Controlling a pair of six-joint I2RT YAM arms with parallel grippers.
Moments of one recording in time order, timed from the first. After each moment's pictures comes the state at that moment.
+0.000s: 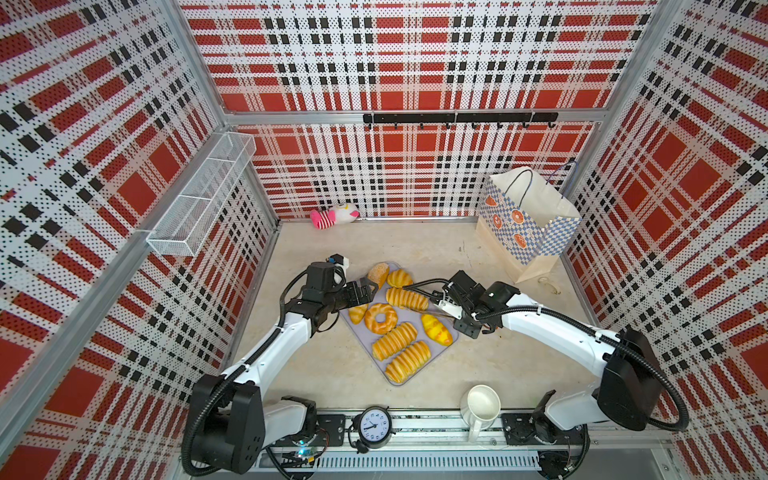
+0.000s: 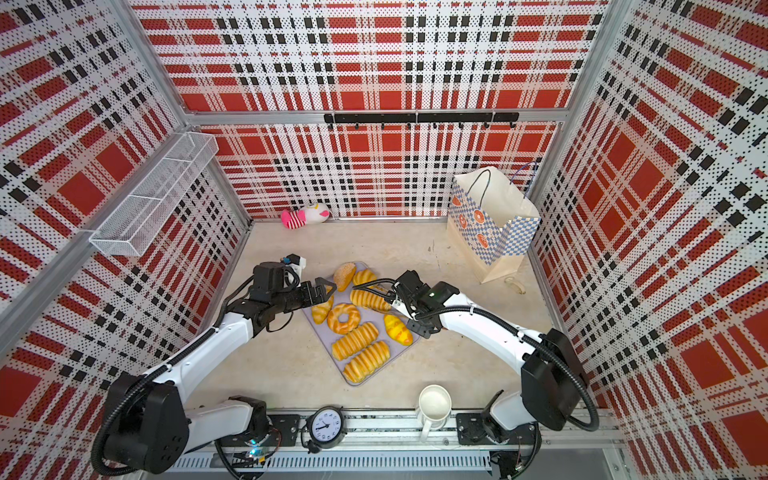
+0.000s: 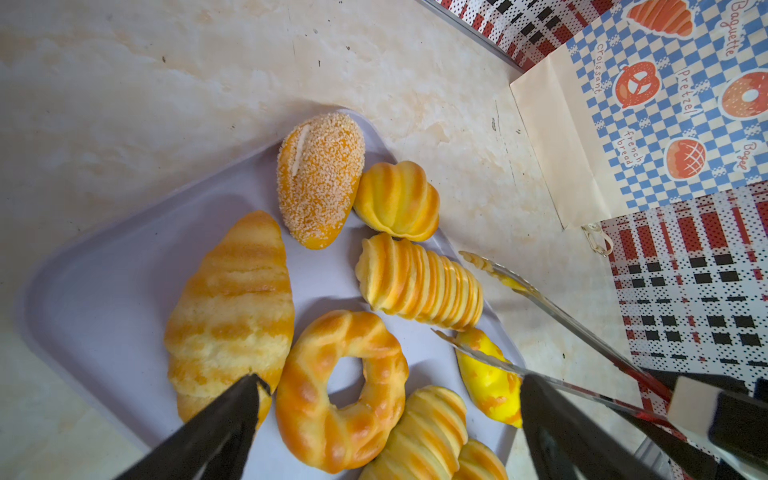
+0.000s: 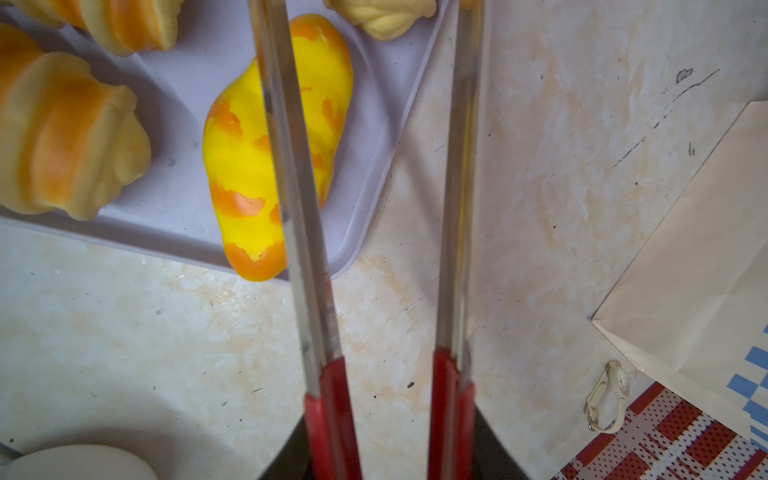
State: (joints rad) left arm -0.21 1.23 0.75 -0.22 0.38 -0.48; right arm 0.76 1.46 1.11 -0.91 0.27 -0.37
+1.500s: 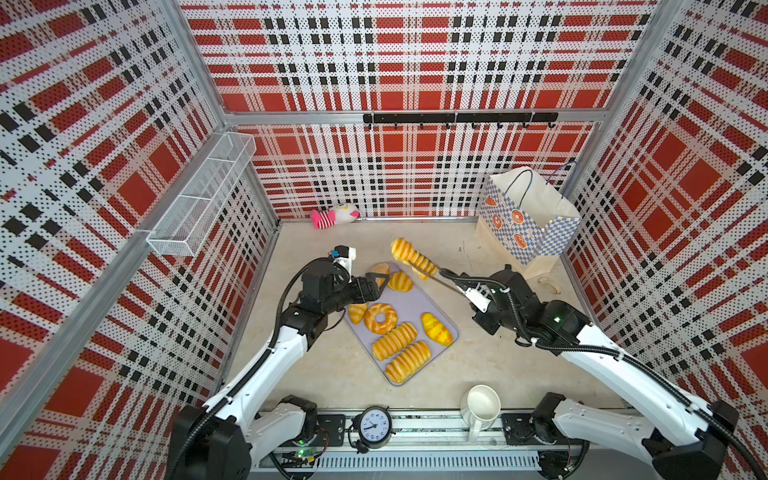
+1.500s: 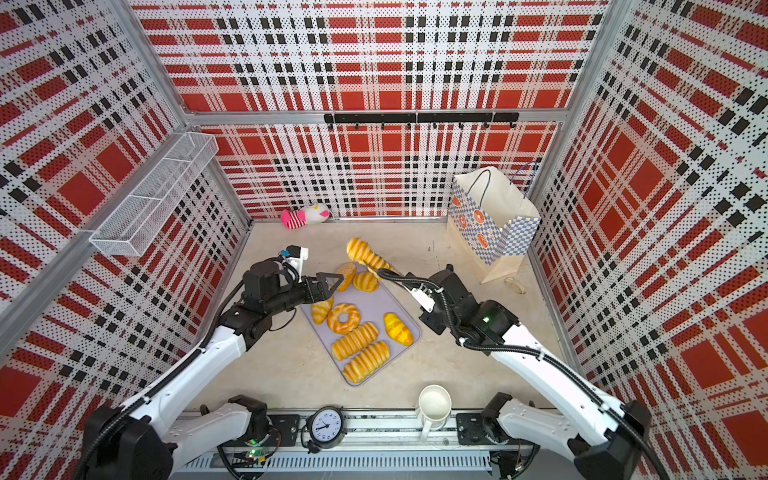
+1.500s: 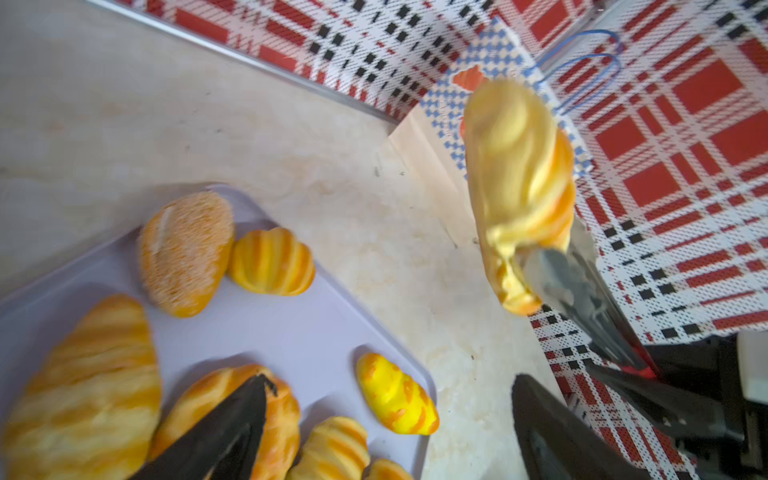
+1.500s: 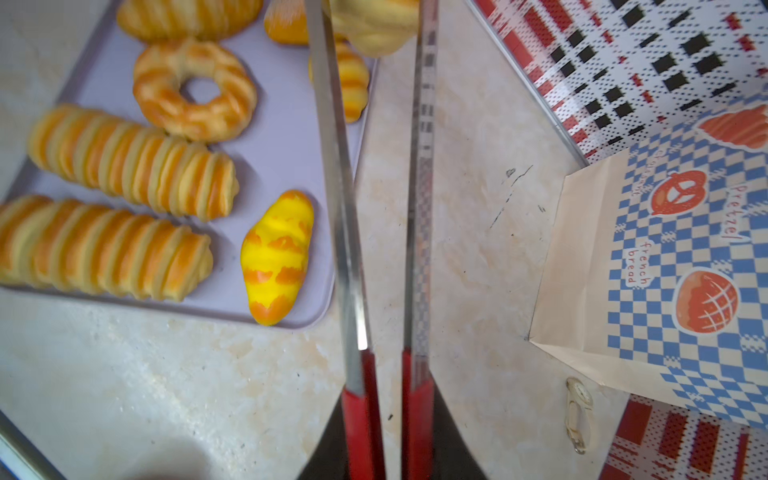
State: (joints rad) left arm -0.36 1.07 0.75 -0.03 0.43 -0.57; right arm 0.70 1.03 1.04 -0.76 0.20 -0.29
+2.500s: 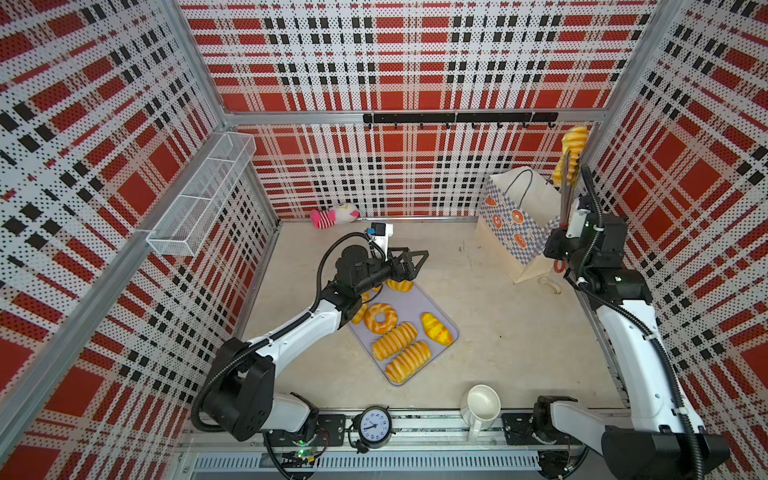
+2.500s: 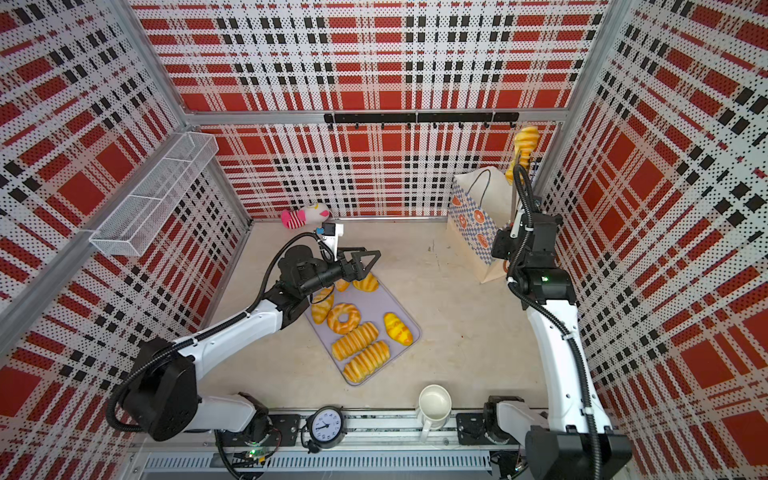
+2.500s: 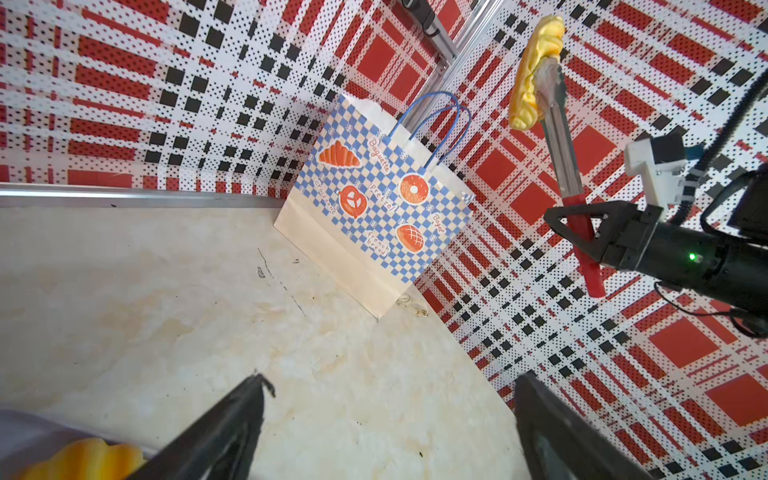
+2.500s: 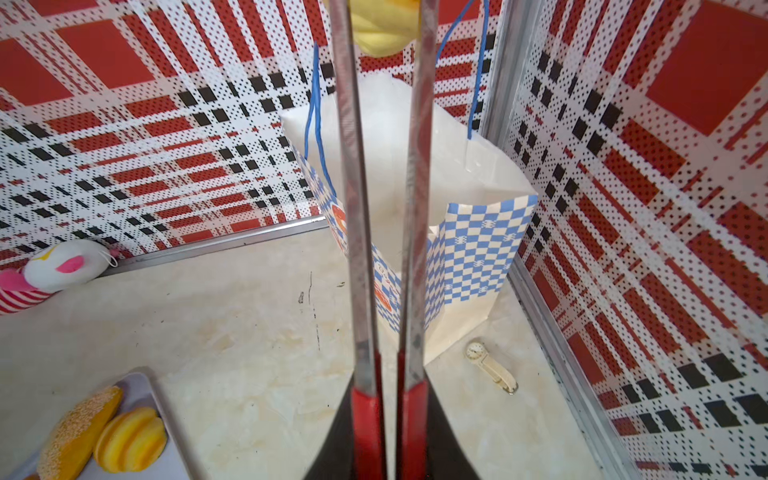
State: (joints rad) left arm -0.52 1.42 0.91 0.44 0.42 -0.58; right arm -0.02 1.16 1.33 -0.59 0.09 0.16
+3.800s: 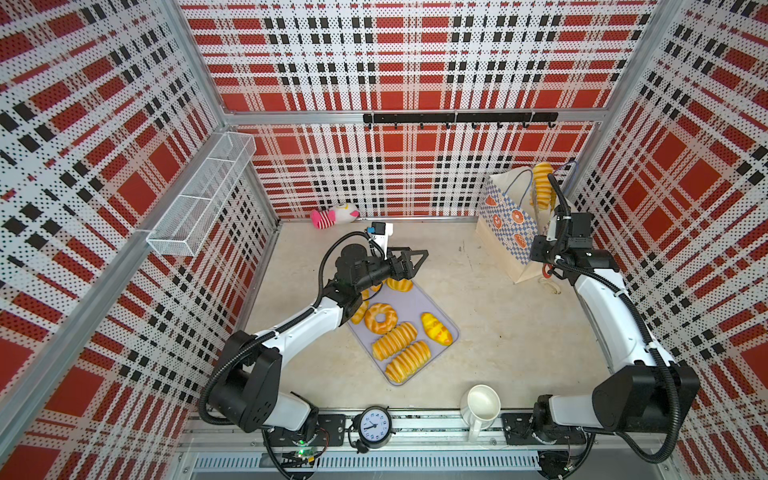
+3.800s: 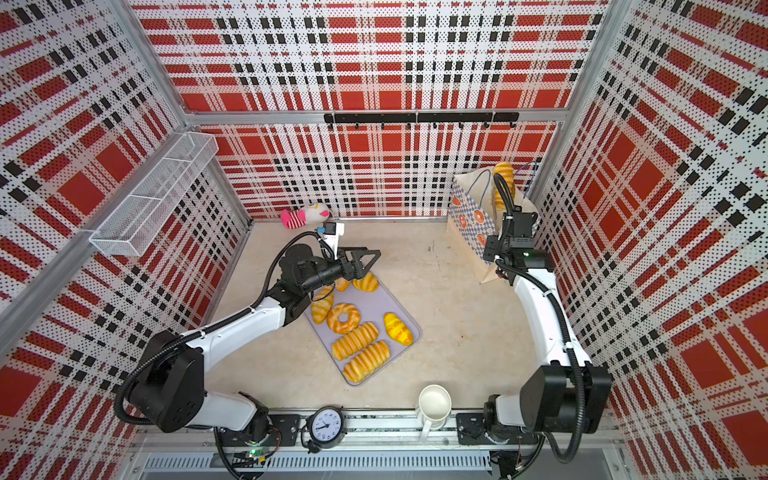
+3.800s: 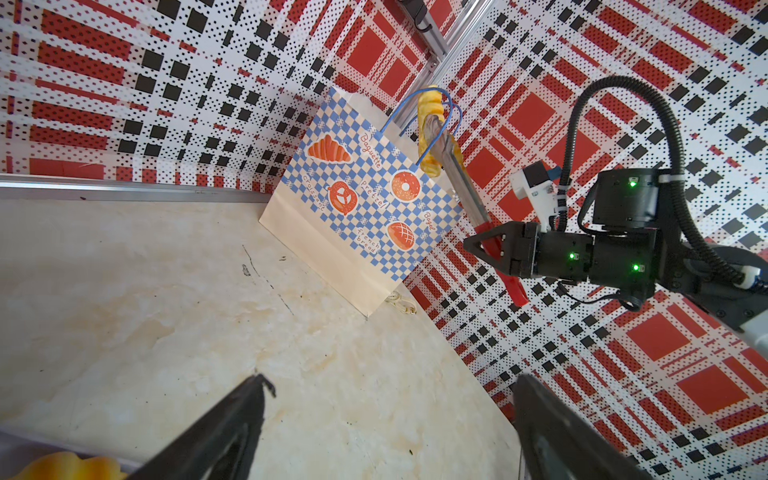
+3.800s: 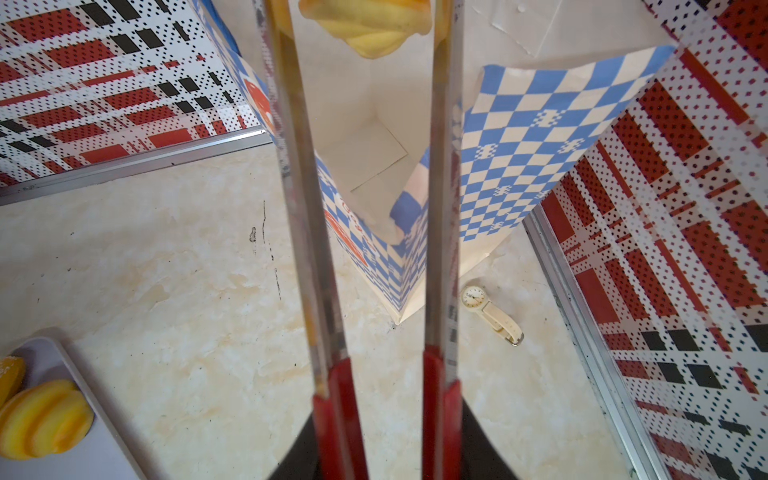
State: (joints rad) left arm -0.49 1.45 0.91 0.51 0.49 -0.62; right arm -0.04 1.37 1.33 -0.64 0.13 0.16
